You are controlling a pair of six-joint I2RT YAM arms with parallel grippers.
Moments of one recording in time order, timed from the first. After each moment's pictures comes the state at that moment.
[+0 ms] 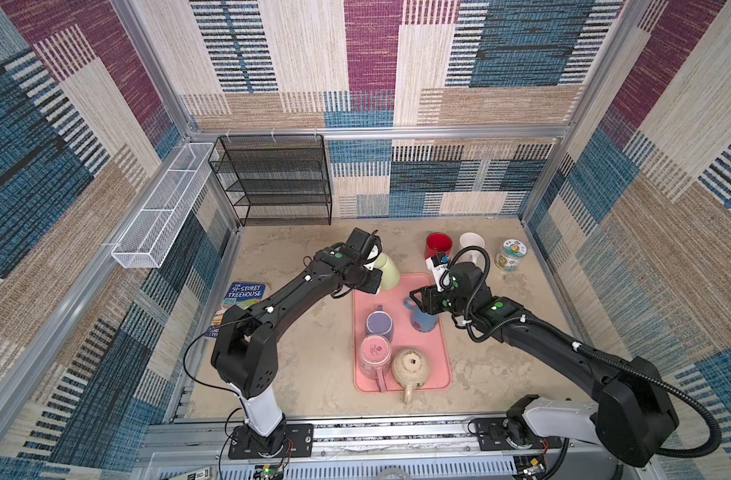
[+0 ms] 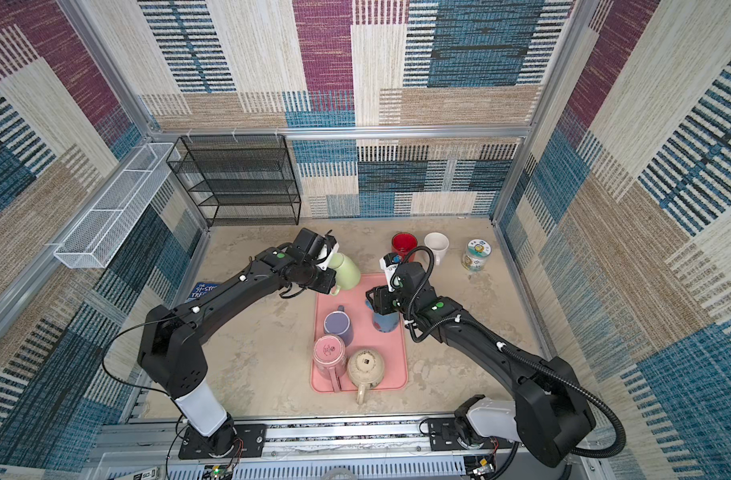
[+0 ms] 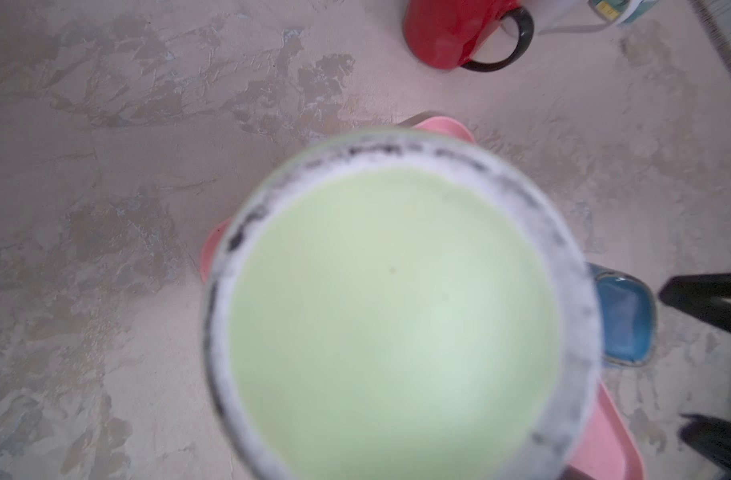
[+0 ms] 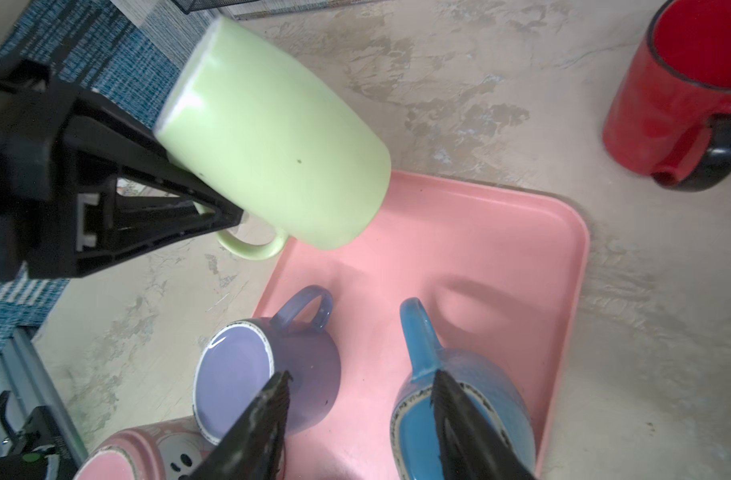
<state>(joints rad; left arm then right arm) -0.58 1.72 1.47 -0.74 0.10 -0.19 0.53 1.27 0.81 -0.17 -0.21 0.35</state>
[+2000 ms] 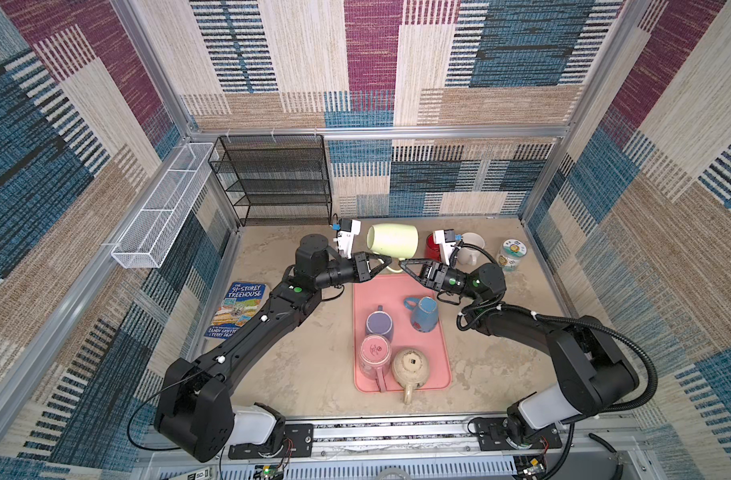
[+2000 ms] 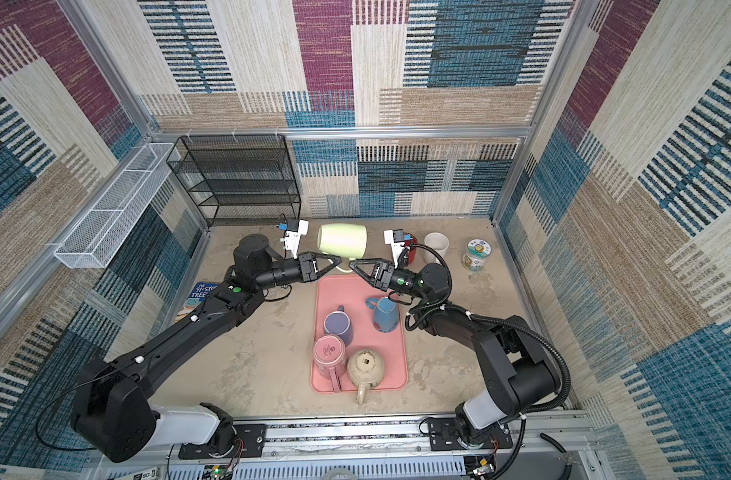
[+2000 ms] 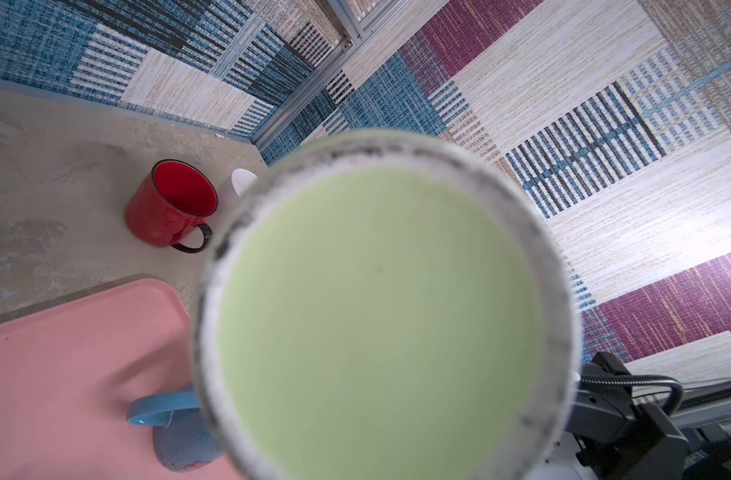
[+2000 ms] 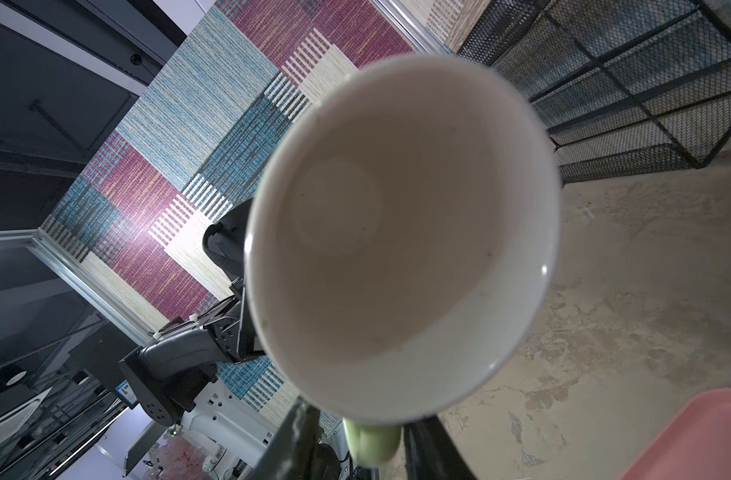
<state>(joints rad) -0.48 1.37 1.04 0.17 0.71 -0.76 0.41 1.53 0.72 1.19 -0.86 1.14</state>
